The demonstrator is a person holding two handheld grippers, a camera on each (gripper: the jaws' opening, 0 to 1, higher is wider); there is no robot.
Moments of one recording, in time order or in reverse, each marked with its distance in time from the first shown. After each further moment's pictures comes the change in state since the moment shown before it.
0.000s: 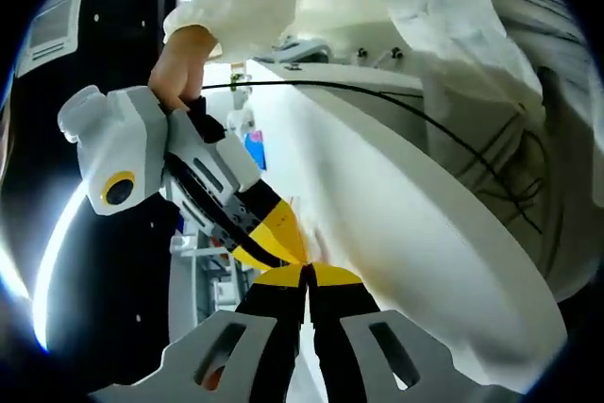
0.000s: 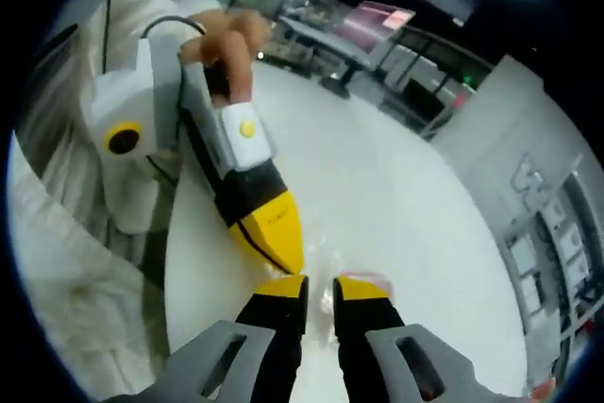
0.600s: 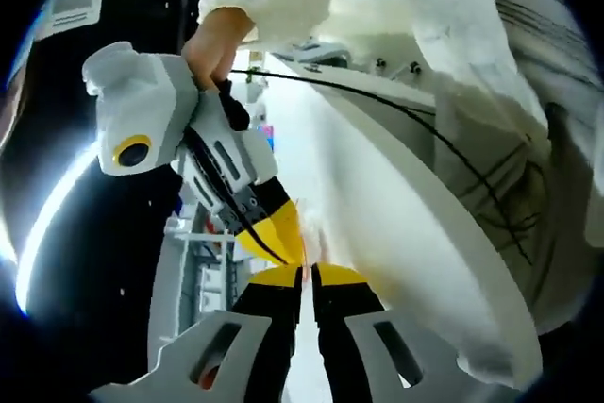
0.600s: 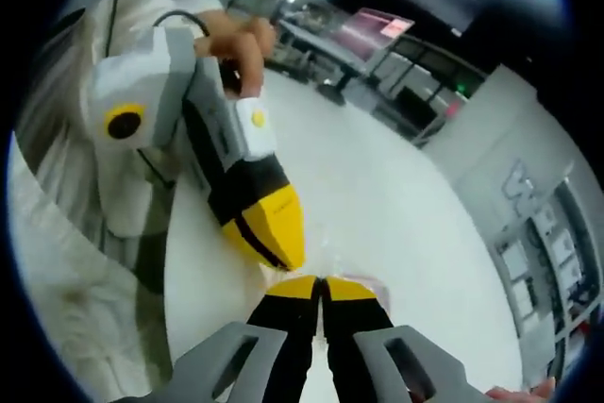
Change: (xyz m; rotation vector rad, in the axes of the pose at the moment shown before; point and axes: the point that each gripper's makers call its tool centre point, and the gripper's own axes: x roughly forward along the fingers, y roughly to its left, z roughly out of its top) left arm -0.009 0.002 -0.001 -0.191 -0.011 0.027; right arm 0.001 -0.001 0.003 0.002 -0.038 -0.042
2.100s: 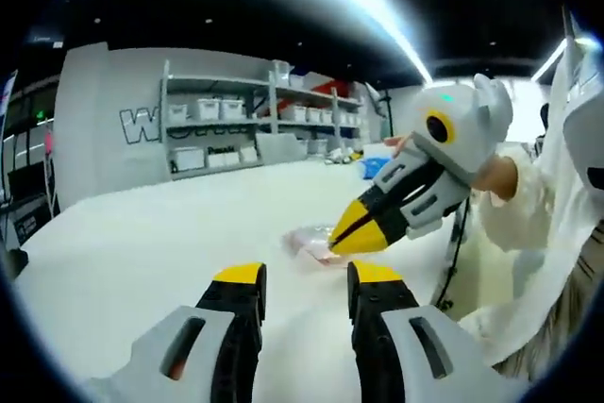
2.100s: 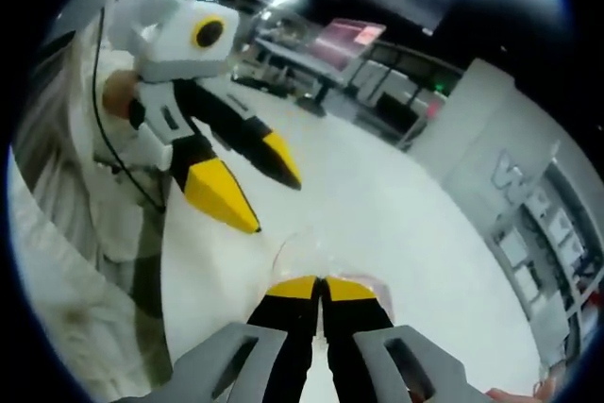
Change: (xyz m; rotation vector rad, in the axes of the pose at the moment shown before) left arm -0.036 0.012 -0.037 -1.490 0.048 0.215; right arm 0.003 -0.002 0.001 0.086 -0.065 -0.048
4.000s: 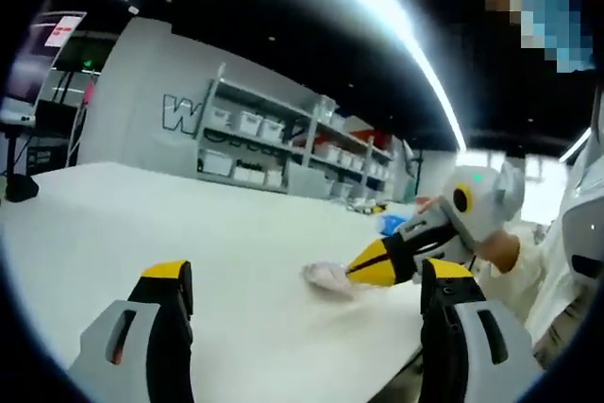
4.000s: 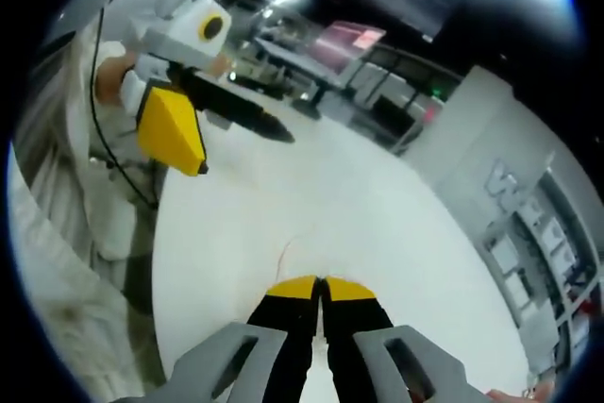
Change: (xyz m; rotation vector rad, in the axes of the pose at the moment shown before) left arm -0.025 0.030 0.025 -0.265 -0.174 0.103; right arm -0.005 -0.012 0.010 -0.038 -0.004 -0.035
